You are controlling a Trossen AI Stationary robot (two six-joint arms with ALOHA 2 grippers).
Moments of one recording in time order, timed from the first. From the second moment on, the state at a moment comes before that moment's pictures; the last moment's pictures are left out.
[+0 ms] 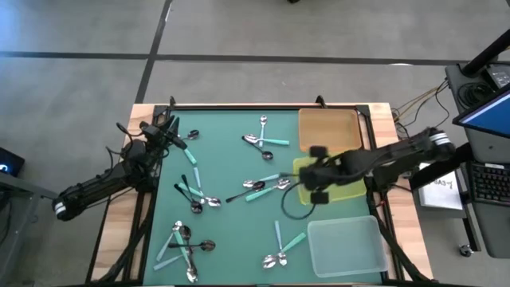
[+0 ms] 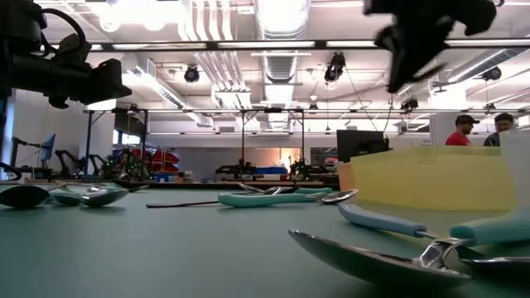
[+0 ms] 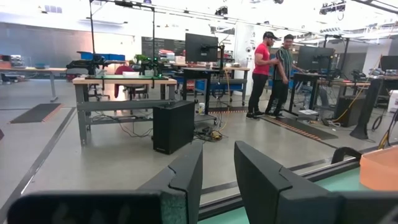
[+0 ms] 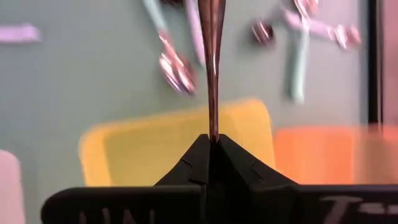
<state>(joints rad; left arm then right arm) 0.52 0.11 0.02 0.24 -0.58 0.03 0.21 1.35 1.13 -1.02 0.33 0.15</state>
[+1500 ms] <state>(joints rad) 0.52 0.11 0.02 0.24 -0.58 0.03 0.21 1.09 0.70 -0.42 -0.11 0.58</state>
